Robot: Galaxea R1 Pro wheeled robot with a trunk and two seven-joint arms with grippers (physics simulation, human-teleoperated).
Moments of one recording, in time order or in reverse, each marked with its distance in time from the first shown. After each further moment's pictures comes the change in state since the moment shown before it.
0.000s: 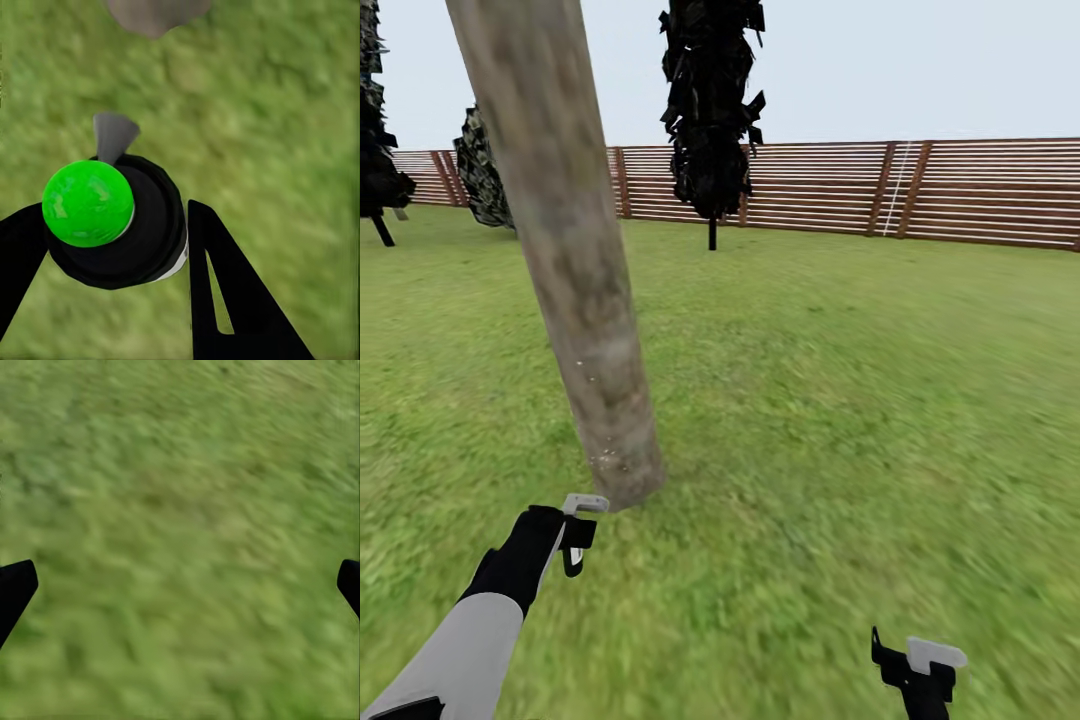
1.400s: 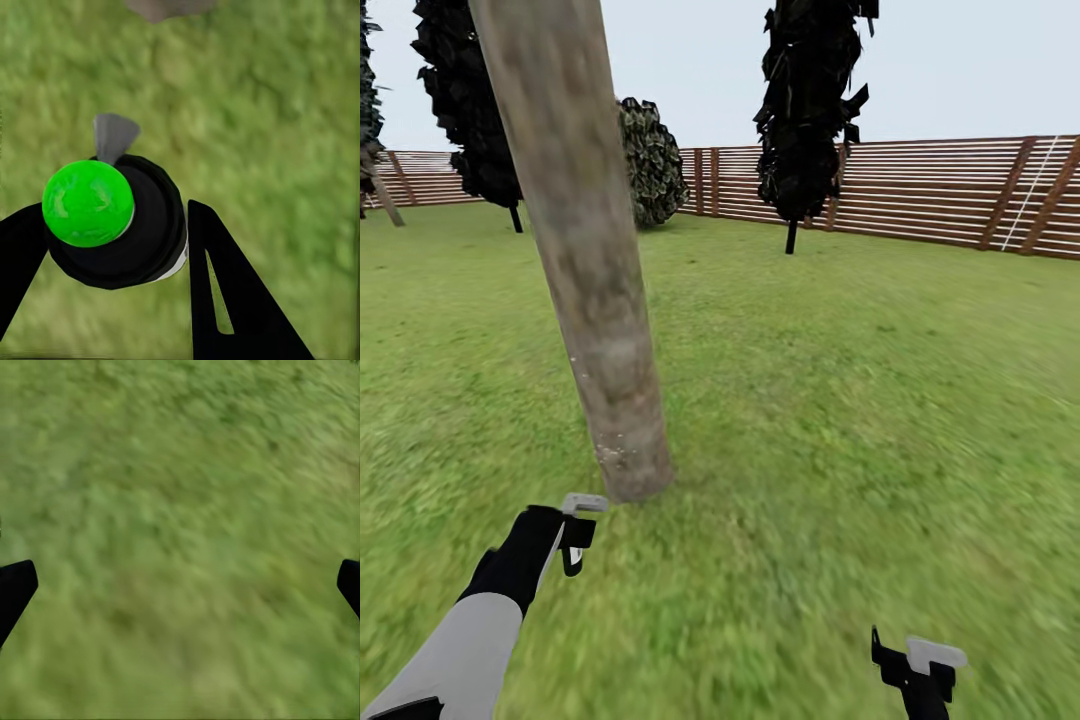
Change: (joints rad) left arm 0.000 0.002 0.003 -0.002 0.000 -0.003 -0.002; right arm 0.000 0.000 0.000 0.000 0.000 0.000 0.000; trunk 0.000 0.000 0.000
